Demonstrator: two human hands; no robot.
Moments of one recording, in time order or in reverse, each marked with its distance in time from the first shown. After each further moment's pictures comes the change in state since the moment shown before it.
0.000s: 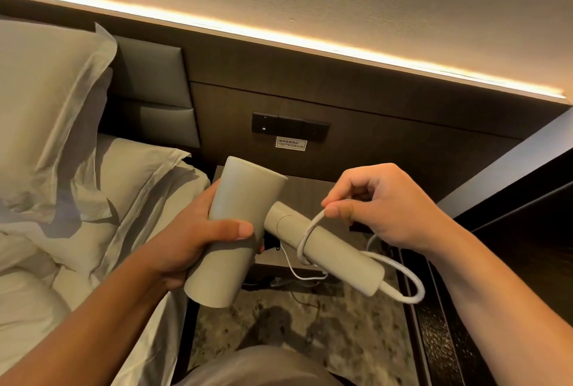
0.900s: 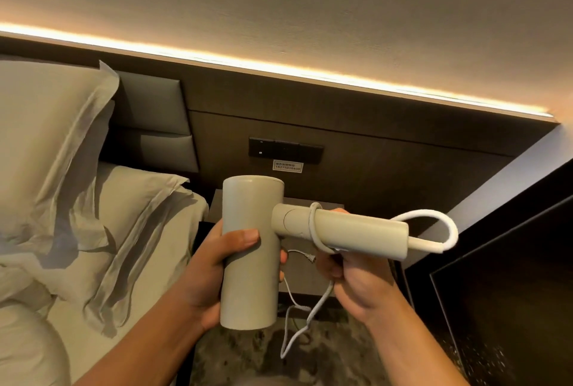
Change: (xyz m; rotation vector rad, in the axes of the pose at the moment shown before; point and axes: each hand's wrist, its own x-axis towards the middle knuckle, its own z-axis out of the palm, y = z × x) left_hand 0.012 -0.002 0.046 -0.517 0.014 0.017; right_hand -0.013 0.042 0.069 1.200 0.296 0.176
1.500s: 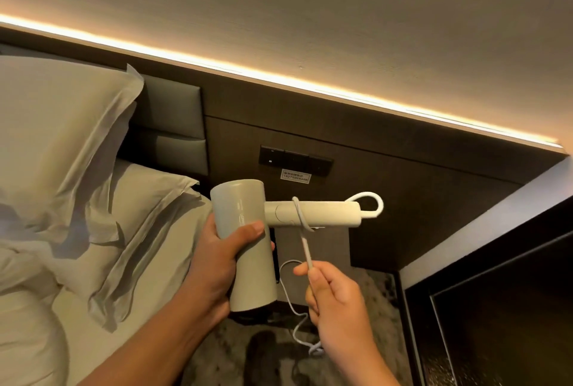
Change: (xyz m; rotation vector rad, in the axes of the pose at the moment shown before) left_hand 0.006 -0.004 -0.006 0.111 0.430 0.196; right_hand -0.028 0.030 0.022 -0.625 0.135 -0.042
